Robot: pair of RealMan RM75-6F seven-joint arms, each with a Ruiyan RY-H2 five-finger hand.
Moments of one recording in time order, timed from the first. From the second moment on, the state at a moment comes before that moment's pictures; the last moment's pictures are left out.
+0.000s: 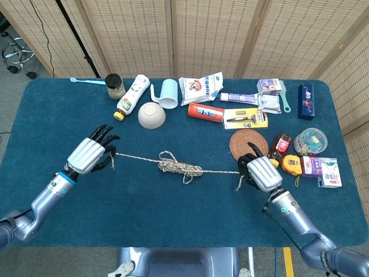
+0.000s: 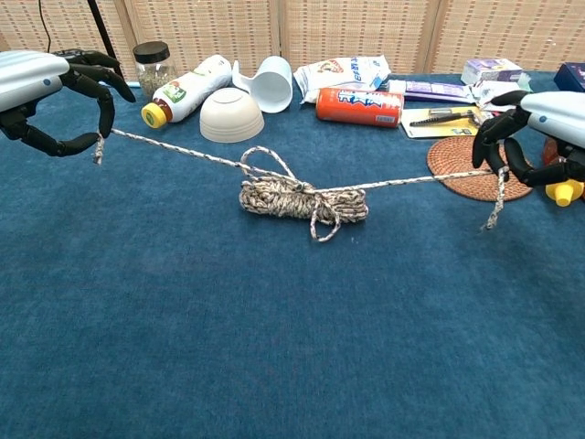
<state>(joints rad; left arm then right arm) -0.67 -1.46 0.03 -1.04 1.63 1.24 -0.28 0.55 -1.47 0.03 -1.23 -1.58 1.20 0.19</state>
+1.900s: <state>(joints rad) -0.51 -1.34 -0.06 -0.77 1.48 1.23 -0.44 0.43 -1.34 0.07 -1.23 -1.51 1.27 0.19</state>
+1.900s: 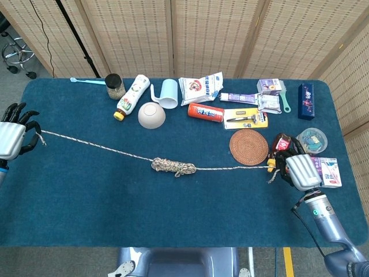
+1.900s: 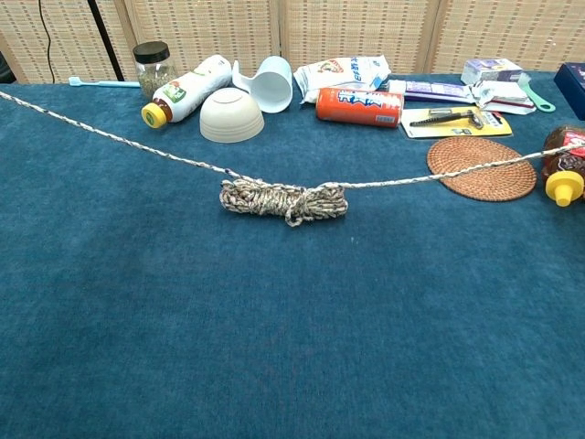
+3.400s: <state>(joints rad) -0.73 -1.34 -0.07 -1.47 1.56 1.04 0.04 0.63 -1.42 0.13 -1.47 -1.53 1.08 0.11</state>
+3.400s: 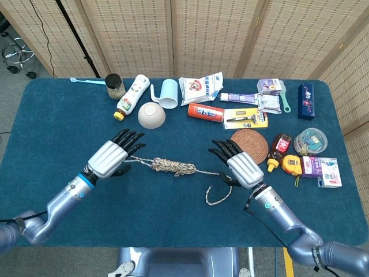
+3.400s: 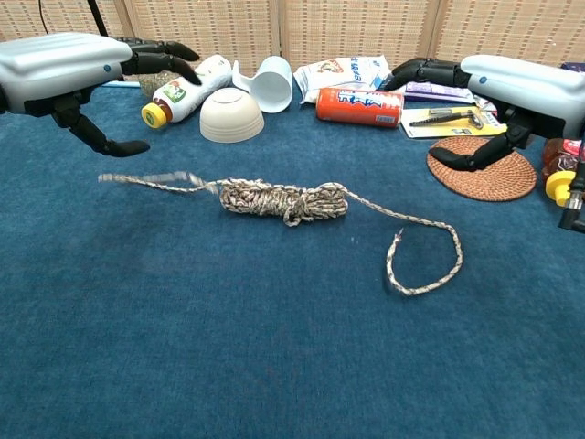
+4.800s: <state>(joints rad) -0.21 -0.99 0.05 -1.59 1.37 1.43 0.00 0.27 -1.17 0.04 -1.55 -1.38 1.37 0.03</state>
